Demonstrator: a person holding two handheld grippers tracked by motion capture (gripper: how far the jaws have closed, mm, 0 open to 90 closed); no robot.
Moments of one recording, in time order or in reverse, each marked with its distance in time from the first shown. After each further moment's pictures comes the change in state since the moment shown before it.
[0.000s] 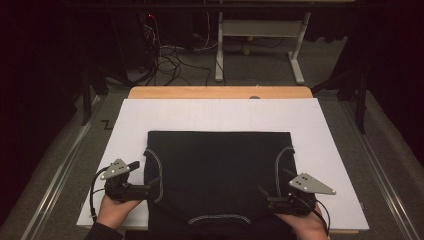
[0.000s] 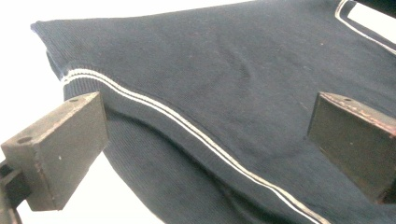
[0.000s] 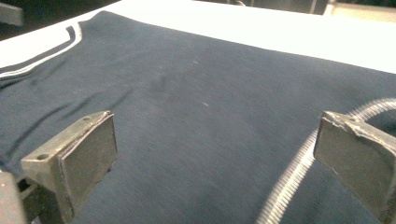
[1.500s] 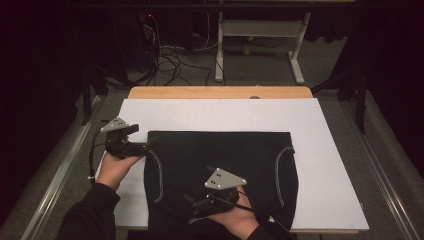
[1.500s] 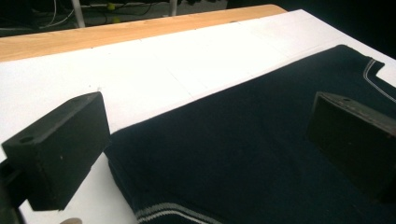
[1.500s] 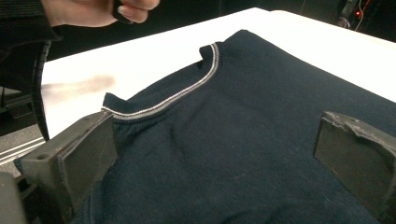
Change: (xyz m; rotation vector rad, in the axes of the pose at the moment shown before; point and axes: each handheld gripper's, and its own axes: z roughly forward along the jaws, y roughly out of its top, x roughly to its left) left arm 0.053 0.087 0.023 -0.048 0.009 -0.016; right arm 0.135 0.049 0.097 0.012 0.288 -0.175
